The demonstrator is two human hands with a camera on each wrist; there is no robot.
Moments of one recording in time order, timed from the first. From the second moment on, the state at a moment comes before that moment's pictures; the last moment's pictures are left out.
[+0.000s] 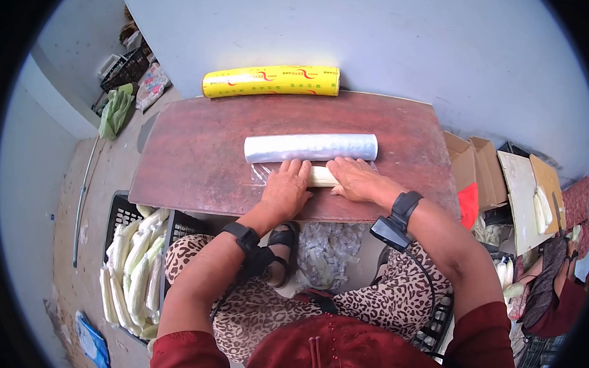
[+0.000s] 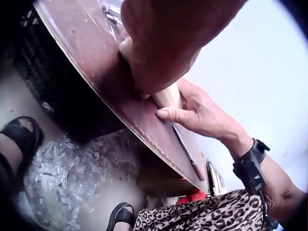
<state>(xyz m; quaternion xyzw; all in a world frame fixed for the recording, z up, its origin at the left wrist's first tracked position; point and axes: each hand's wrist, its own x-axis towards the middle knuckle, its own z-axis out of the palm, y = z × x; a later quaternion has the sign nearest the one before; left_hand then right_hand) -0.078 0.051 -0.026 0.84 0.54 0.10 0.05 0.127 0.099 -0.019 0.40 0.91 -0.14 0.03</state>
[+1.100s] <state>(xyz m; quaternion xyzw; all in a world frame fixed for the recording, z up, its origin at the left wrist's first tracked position) -0.104 0.063 -0.019 0.84 0.52 0.05 0.10 0.104 0.105 -0.006 0.39 0.90 -0.16 -0.08</state>
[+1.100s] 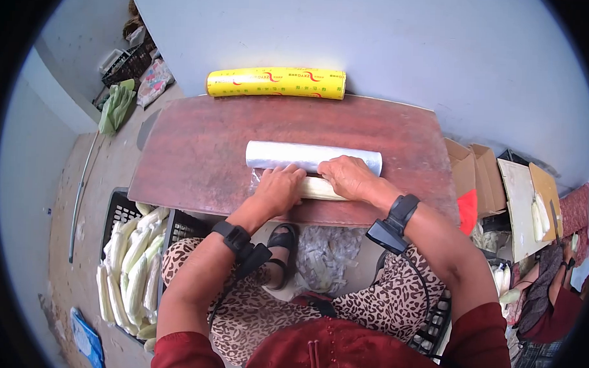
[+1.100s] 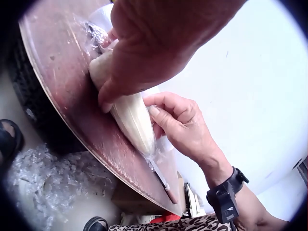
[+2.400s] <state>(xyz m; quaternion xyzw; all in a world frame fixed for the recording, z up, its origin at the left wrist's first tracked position) -0.117 0.084 -0.015 0.81 0.53 0.00 0.24 0.100 0.090 -0.018 0.33 0.93 -0.14 -0.02</state>
